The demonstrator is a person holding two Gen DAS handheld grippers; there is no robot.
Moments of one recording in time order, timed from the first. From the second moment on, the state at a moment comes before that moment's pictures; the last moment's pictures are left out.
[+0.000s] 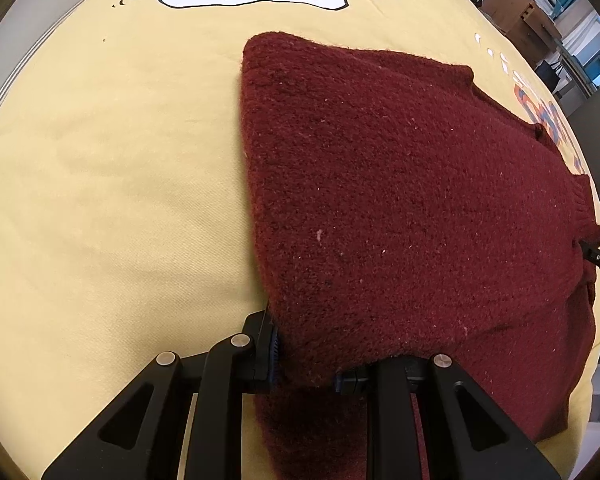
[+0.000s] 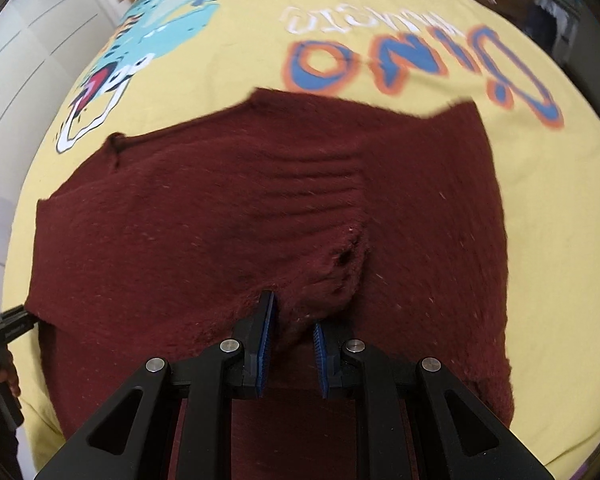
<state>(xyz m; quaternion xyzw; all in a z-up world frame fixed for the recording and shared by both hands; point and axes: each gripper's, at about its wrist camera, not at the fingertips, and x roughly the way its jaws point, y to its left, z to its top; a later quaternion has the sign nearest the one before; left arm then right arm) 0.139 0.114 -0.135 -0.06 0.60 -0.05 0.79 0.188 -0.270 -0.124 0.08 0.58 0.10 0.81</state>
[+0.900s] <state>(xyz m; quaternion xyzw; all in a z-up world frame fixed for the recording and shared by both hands) 0.128 0.096 -0.133 -0.02 0.60 -0.03 0.80 0.160 -0.297 -0.126 0.12 0.55 0.08 0.82</state>
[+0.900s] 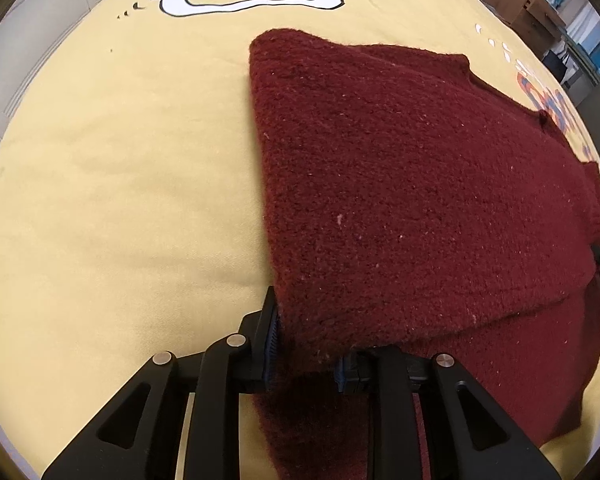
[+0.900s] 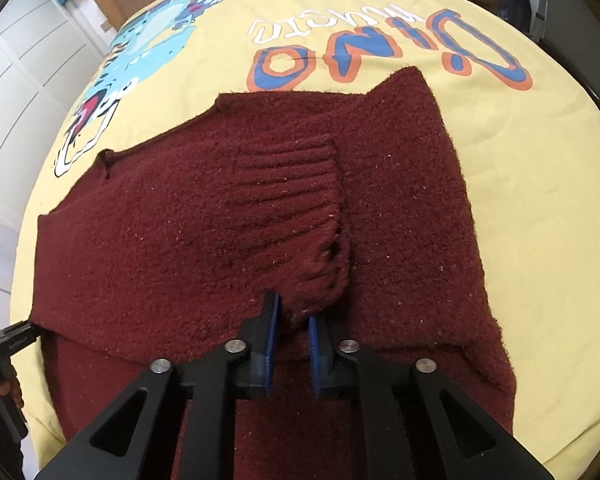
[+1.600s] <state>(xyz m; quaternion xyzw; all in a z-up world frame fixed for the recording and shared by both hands) 0.117 0.040 -0.044 0.00 0.52 -0.04 0.85 0.147 -0.264 -0.044 0.00 0.45 0.09 0.89</state>
